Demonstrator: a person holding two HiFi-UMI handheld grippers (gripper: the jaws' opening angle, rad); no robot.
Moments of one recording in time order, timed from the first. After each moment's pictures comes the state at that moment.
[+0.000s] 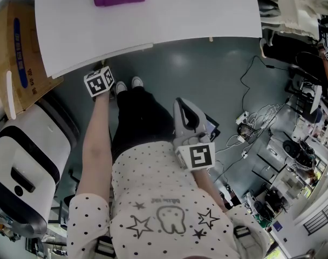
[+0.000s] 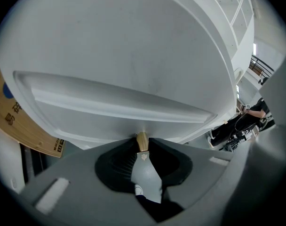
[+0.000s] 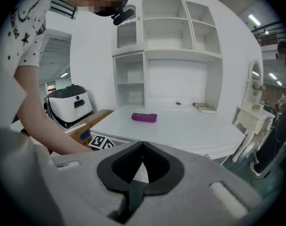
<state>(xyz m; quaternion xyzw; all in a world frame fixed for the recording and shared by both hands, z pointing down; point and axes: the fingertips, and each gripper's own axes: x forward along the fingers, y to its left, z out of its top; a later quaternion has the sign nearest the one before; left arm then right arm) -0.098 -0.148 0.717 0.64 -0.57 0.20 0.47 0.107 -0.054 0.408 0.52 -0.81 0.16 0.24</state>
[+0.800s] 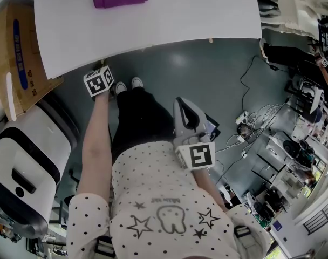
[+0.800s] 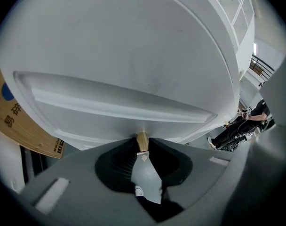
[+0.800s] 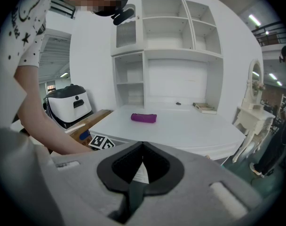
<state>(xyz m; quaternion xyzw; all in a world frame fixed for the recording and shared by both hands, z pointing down) -0.097 -0.156 0.714 0.64 -0.57 0.21 0.47 0.111 -0.061 0.406 0.52 -0.80 0.16 0.24</state>
